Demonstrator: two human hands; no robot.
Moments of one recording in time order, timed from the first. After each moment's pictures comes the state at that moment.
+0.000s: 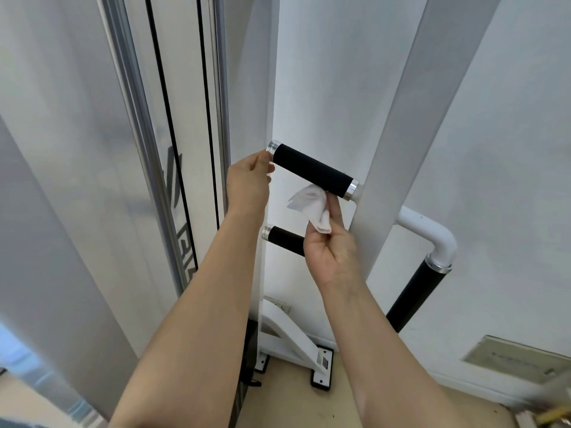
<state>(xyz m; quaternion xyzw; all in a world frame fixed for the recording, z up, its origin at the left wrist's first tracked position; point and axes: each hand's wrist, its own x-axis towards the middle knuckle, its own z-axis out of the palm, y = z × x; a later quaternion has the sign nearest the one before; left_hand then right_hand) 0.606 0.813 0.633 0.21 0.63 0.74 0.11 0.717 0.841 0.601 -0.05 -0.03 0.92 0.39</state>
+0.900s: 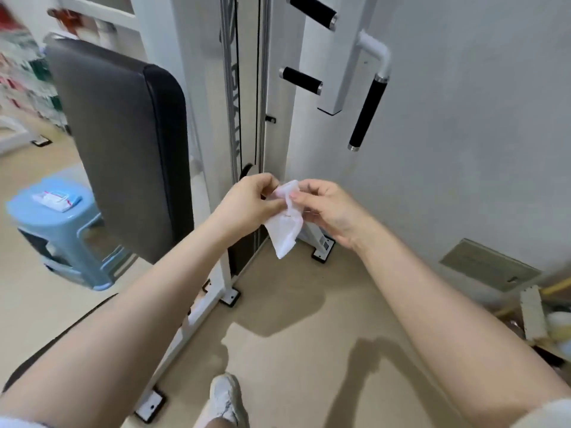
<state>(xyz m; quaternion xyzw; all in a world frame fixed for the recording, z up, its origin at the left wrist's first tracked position) 0.961 0.533 0.513 0.33 0.80 0.48 0.15 1.039 0.676 0.510 -0.14 -0.70 0.70 0.03</state>
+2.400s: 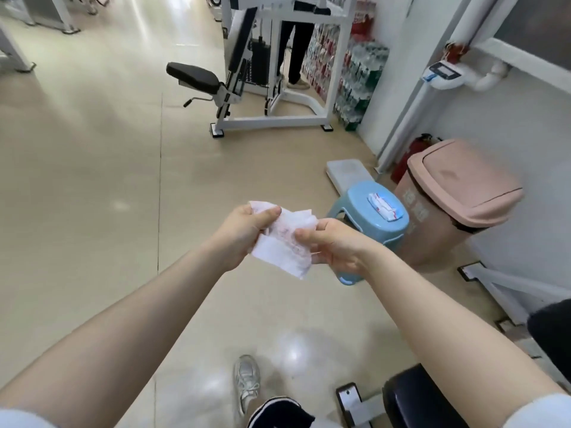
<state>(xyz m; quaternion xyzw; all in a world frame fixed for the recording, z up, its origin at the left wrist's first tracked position) 0.732 -0.389 0.435 -0.06 0.65 0.75 0.12 0.688 -0.204 0.428 0.08 -0.67 0.62 -0.39</state>
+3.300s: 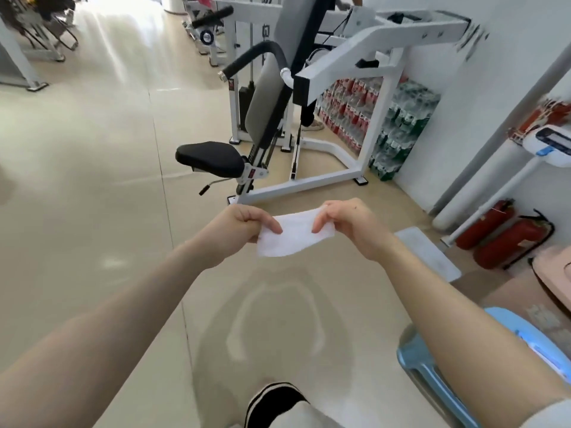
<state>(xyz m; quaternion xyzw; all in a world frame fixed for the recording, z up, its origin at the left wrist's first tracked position) 0.088 -0.879 0.484 0.03 0.78 0.61 0.13 0.057 -0.657 0.494 0.15 -0.76 0.60 -0.18</state>
